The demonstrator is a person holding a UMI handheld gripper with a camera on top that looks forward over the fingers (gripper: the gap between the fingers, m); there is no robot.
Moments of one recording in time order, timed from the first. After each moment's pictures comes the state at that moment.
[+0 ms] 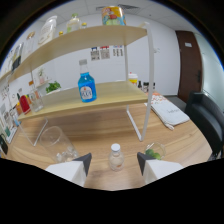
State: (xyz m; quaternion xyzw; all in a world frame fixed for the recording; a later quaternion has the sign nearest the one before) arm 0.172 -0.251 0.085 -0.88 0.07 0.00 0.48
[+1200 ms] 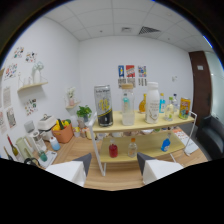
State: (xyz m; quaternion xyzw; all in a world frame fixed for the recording) arm -0.122 -0.296 0.347 -0.82 0.01 0.04 0.58
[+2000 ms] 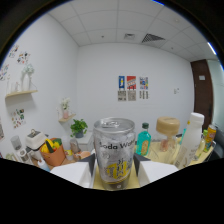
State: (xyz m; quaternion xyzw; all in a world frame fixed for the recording) arm -0.156 -0.091 0.395 -0.78 0.01 0.01 0.63
